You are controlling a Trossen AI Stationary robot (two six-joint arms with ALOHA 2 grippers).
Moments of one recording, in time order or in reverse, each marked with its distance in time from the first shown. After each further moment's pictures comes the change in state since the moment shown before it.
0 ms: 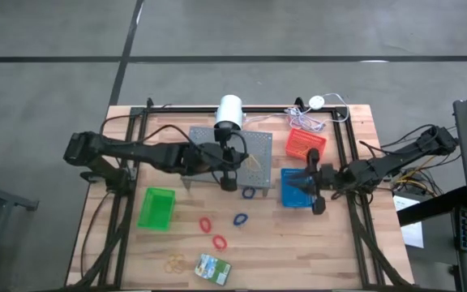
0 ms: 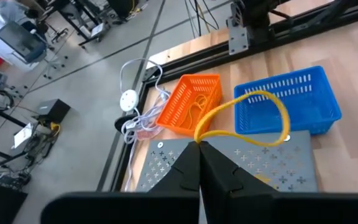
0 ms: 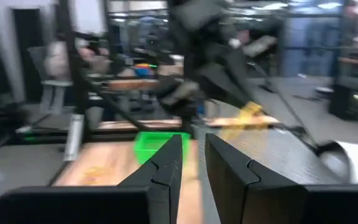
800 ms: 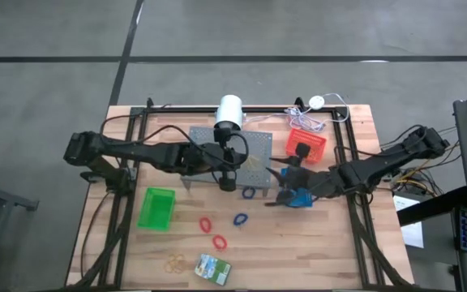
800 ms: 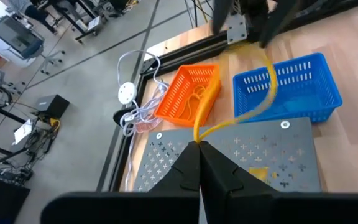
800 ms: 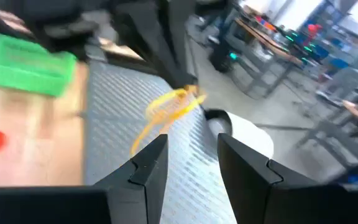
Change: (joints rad) left arm 0.004 0.000 -0.002 -0.039 0.000 0.005; right arm -0.008 0.396 0.428 -0.484 0.475 -0.151
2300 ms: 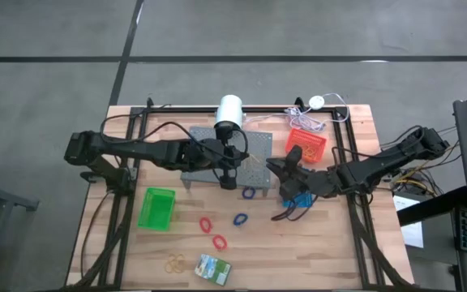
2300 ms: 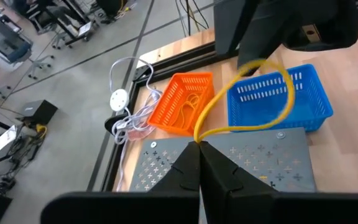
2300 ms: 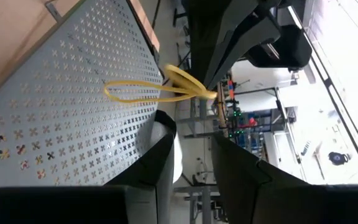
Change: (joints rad) left arm 0.029 0.001 0.000 0.030 0.076 -0.001; right arm -0.027 0.005 -0.073 0.143 -0.001 -0.903
